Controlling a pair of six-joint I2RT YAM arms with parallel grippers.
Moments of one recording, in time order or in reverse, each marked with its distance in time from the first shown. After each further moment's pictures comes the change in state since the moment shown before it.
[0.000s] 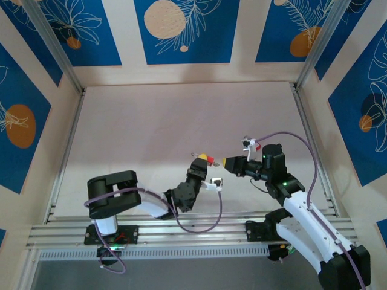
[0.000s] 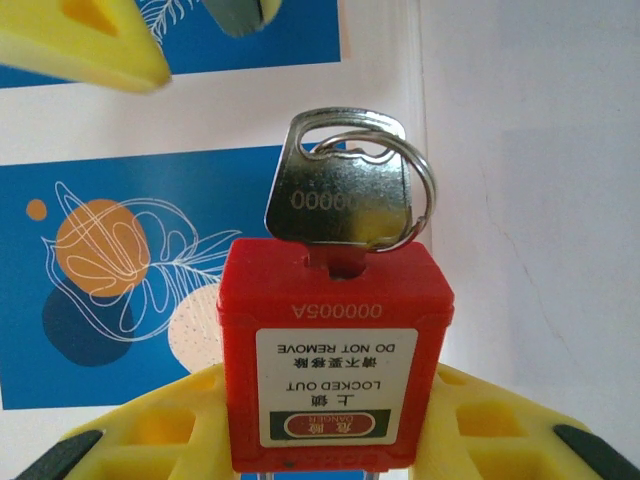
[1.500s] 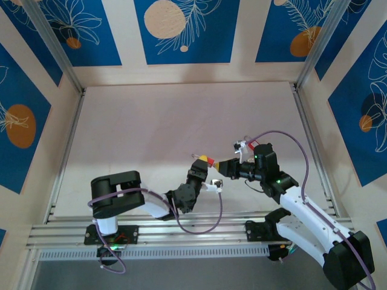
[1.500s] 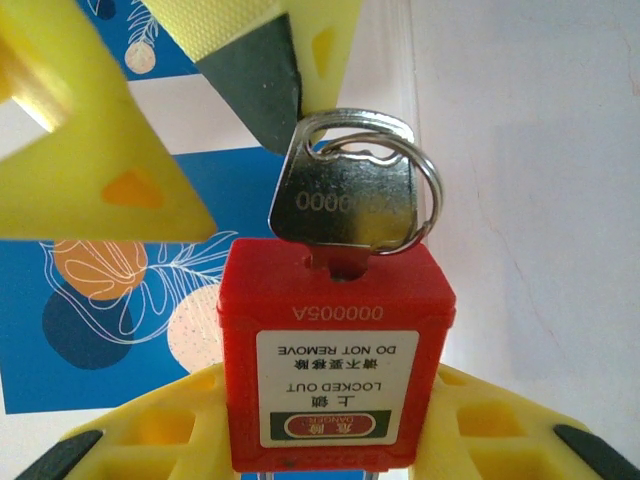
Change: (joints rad) left arm -0.006 0.028 0.000 0.019 -0.014 0.010; right arm 0.096 0.077 -0.004 0.036 0.018 -0.040
